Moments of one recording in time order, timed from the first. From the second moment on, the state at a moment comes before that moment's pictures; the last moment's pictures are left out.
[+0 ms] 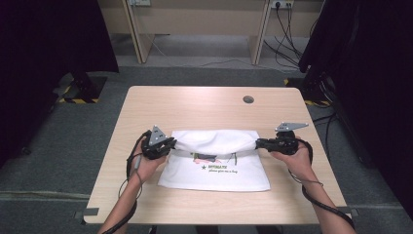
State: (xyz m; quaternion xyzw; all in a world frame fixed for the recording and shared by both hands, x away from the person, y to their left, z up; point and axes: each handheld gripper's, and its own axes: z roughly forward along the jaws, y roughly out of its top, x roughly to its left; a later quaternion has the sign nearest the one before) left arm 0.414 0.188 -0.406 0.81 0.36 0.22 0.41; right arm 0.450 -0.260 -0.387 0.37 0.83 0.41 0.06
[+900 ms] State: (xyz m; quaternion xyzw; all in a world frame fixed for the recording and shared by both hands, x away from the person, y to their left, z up) left arm 0.400 0.191 -0.404 0.81 0.35 0.22 0.42; right arm 0.437 -0.260 -0.386 0.36 0.84 0.41 0.06
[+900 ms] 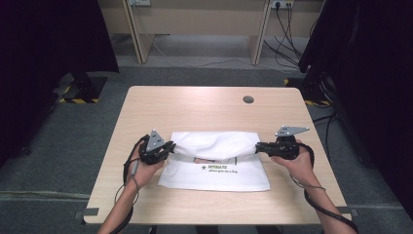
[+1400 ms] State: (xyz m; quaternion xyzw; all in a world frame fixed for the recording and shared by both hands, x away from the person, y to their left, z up) left arm 0.389 0.191 -0.405 0.82 0.34 0.22 0.41; right arm 0.429 -0.261 -0.387 0.35 0.84 0.41 0.07
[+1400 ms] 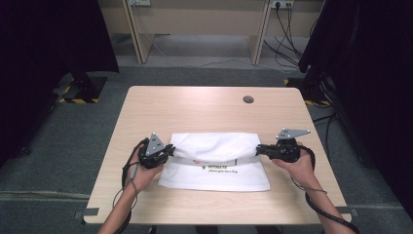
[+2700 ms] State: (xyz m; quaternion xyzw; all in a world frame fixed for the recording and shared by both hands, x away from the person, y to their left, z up) left arm 0.372 0.190 -0.402 0.83 0.32 0.23 0.40; right arm 0.414 -0.260 -0.387 0.33 0.85 0.41 0.07
